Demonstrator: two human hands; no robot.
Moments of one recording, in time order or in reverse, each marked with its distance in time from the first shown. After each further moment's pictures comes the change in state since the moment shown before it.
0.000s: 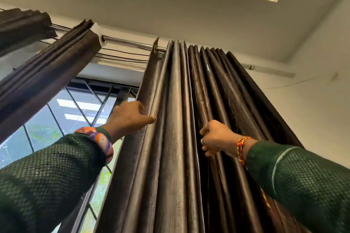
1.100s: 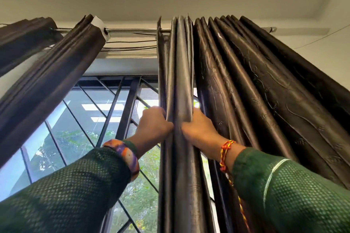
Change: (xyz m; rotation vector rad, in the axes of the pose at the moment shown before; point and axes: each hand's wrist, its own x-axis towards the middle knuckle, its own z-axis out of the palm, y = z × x) left_hand -0.026 -0.007 0.090 -0.038 0.057 0.034; right_hand 0.019 0.002 0.112 0.382 0.143 -0.174
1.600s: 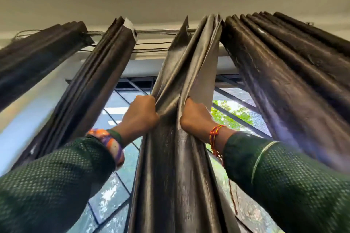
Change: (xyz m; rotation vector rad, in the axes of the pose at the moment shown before) left_hand 0.031 -0.141 -0.107 0.288 0.078 0.120; right_hand 0.013 -0.098 0.128 -0.342 -0.033 -0.194
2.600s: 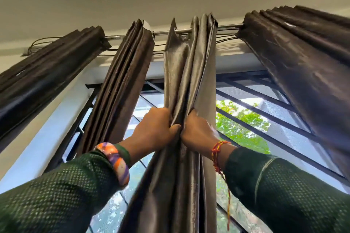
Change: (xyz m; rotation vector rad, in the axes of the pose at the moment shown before) left_hand -0.017 -0.099 -0.015 0.027 -0.078 0.178; right_hand 0.005 -0.077 0.096 0.058 -0.061 0.110
